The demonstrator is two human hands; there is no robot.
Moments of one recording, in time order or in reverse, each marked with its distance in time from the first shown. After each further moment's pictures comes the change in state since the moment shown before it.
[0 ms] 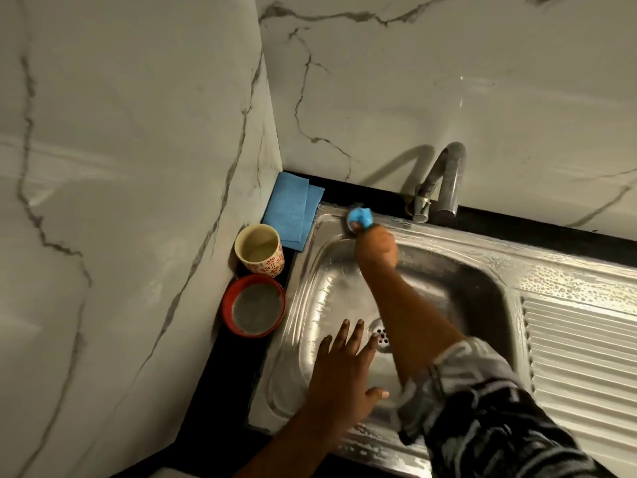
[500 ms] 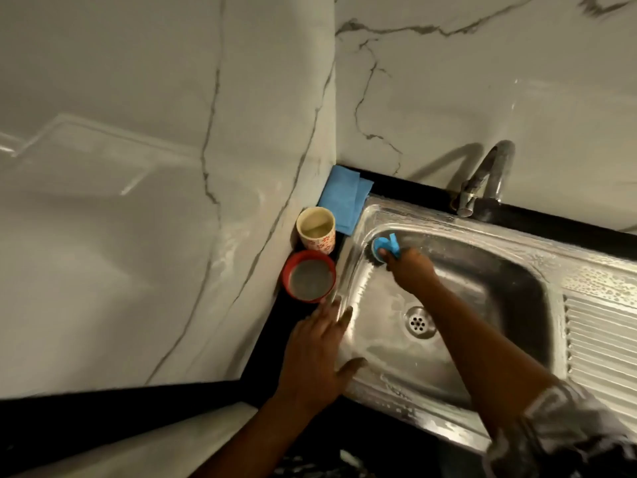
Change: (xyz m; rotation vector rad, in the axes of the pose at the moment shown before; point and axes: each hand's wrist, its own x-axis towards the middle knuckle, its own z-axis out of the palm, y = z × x) left_hand -0.112 -0.064 -0.037 -0.059 0.526 -0.056; right_hand -0.070 0.030 -0.001 -0.052 -0.276 -0.233
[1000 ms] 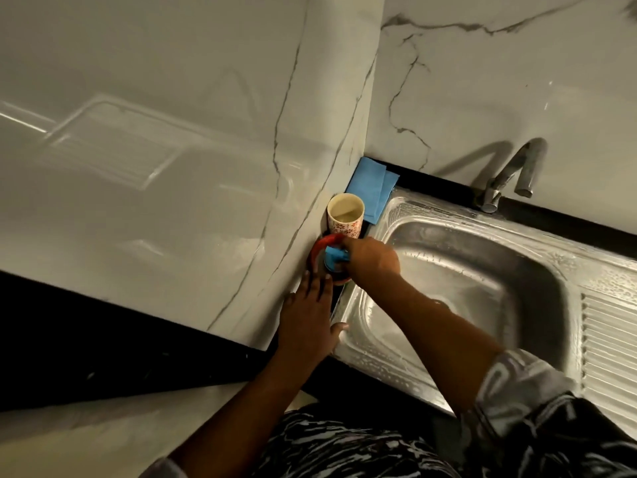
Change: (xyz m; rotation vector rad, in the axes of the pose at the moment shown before) left_hand 0.002 -0.039 -0.027 0.349 -0.249 -0.279; right_hand -0.070 -0.118 0.050 -0.505 0.033 -0.397
